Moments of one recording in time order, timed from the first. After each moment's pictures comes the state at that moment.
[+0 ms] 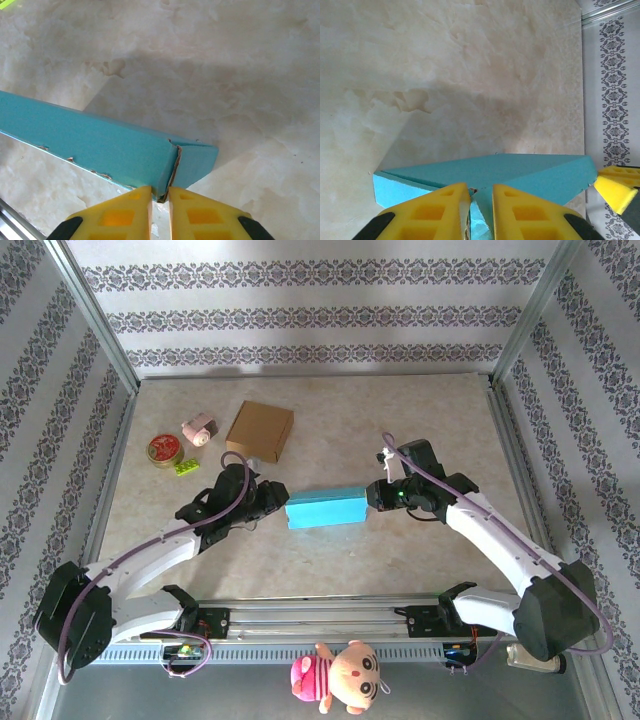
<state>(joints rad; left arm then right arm) -0.58 1.13 0.63 -0.12 0.15 -1.00 0.41 1.18 0.85 -0.60 -0.33 0.30</state>
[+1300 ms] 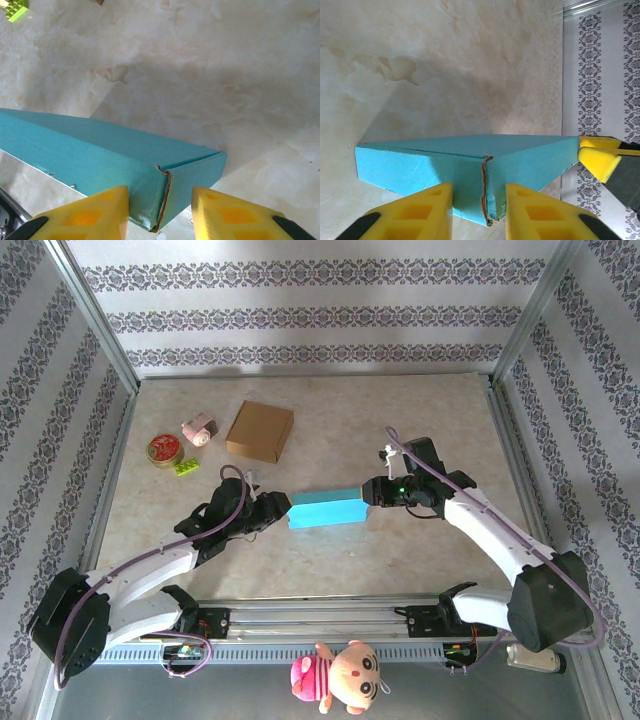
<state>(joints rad) -0.60 1.08 0.48 0.05 0.21 -1.10 0.36 1.23 0.83 -0.55 -0.41 0.32</state>
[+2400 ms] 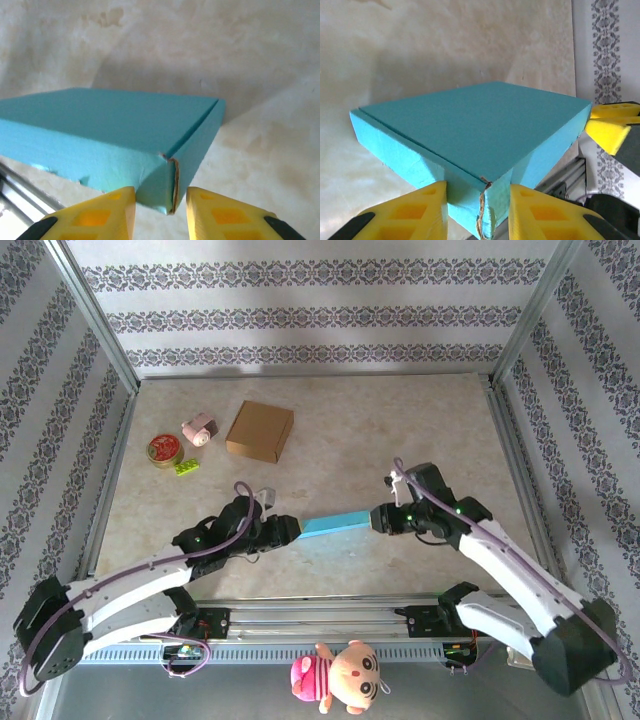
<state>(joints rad) -0.82 0.95 0.49 -0.15 0.14 -1.08 0.50 0.95 0.71 -0.73 -0.29 0.38</state>
